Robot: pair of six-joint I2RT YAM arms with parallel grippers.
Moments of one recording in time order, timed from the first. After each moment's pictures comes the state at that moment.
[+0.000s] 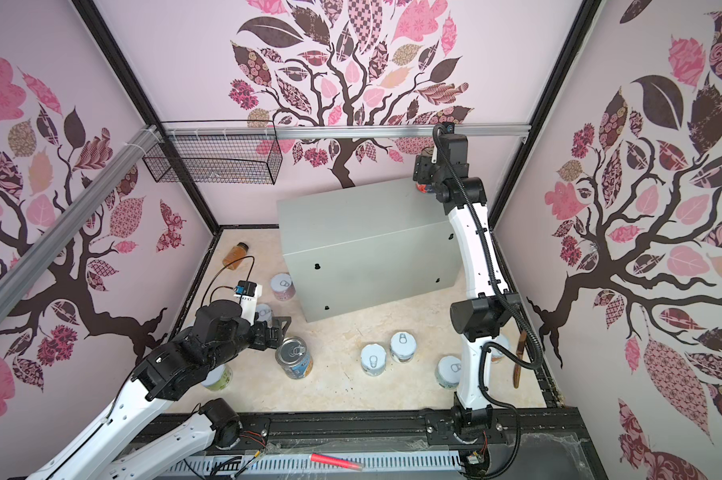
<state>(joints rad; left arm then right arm) -0.67 0.72 0.88 -0.82 -0.19 -0.37 0.15 2.08 2.56 -0.77 0.14 0.13</state>
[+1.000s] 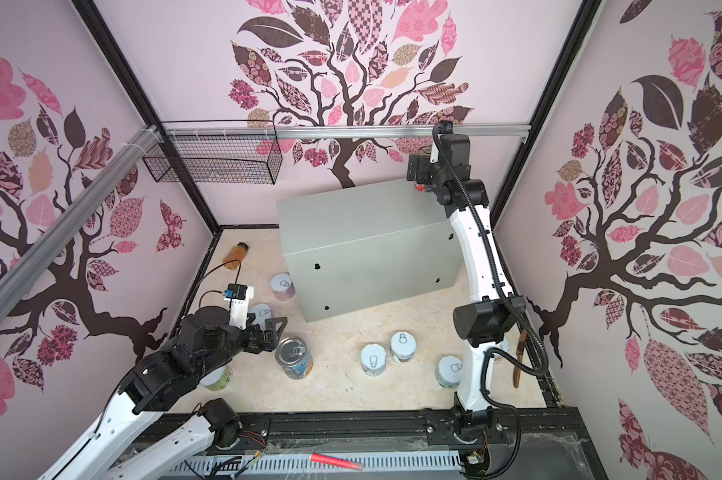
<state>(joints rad) -0.67 0.64 0.87 -0.81 -0.17 -0.39 0.15 1.98 2.45 -0.70 0.08 0.10</state>
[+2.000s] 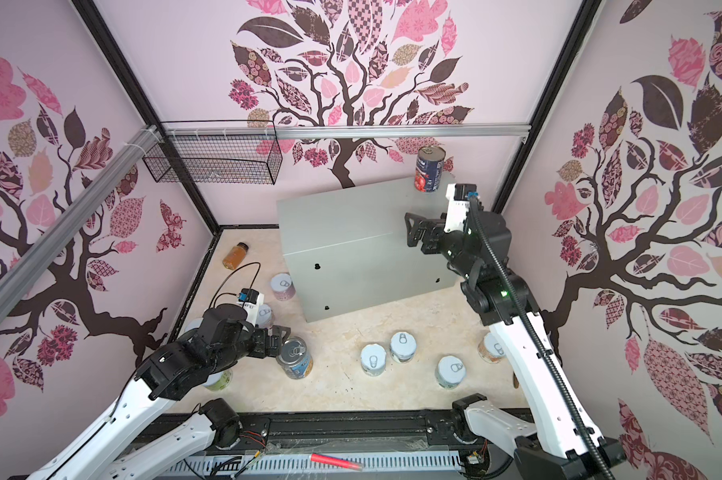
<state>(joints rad) -0.67 0.72 0.86 -0.92 -0.16 -0.44 0.30 1.04 1.33 -0.41 -0.08 0.32</state>
